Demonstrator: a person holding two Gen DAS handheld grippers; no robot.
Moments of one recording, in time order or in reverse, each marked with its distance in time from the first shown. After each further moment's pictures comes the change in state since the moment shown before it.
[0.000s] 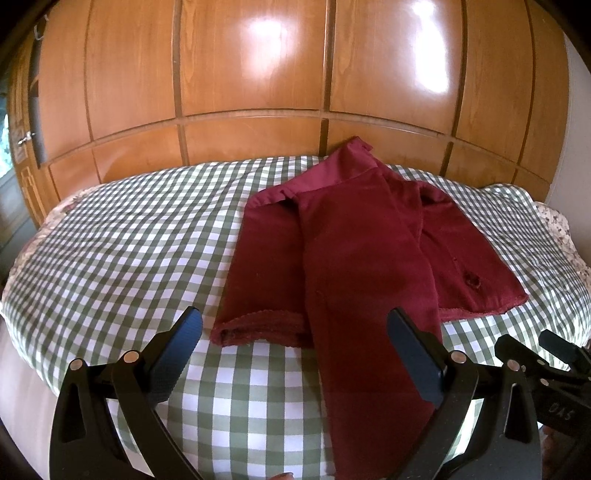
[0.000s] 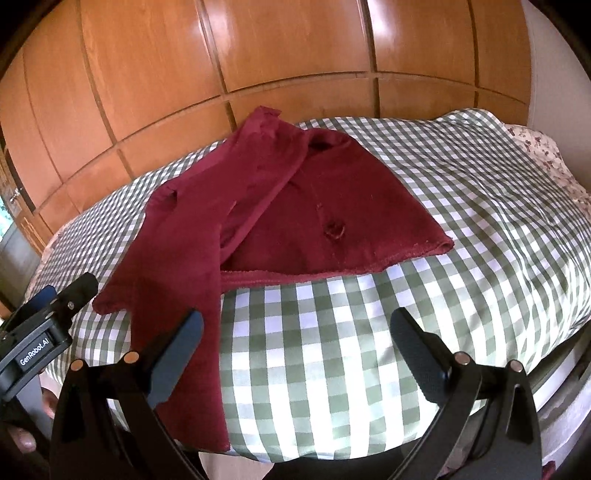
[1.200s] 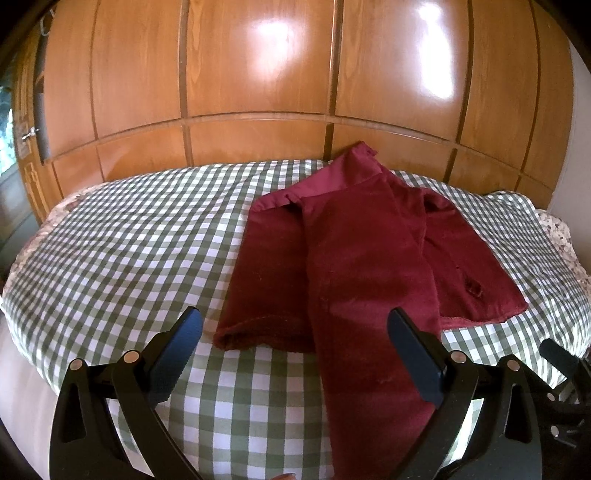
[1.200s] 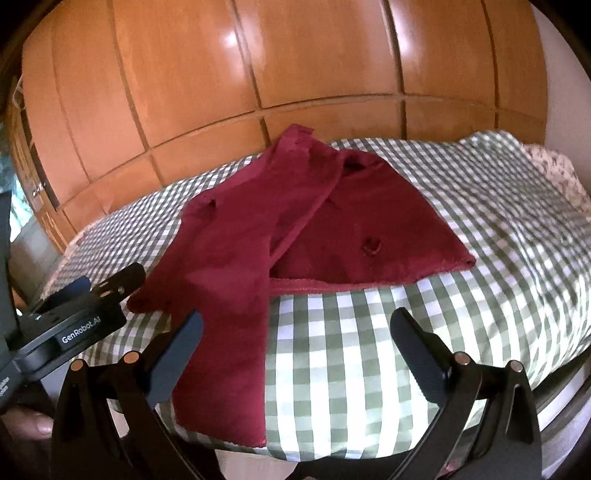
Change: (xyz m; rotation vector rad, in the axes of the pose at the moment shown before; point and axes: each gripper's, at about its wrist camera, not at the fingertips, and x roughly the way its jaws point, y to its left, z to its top) left arm -0.001 0.004 0.003 -0.022 -0.014 0.006; right arm -0.022 0.019 -0.011 -0.032 -0.056 0.115
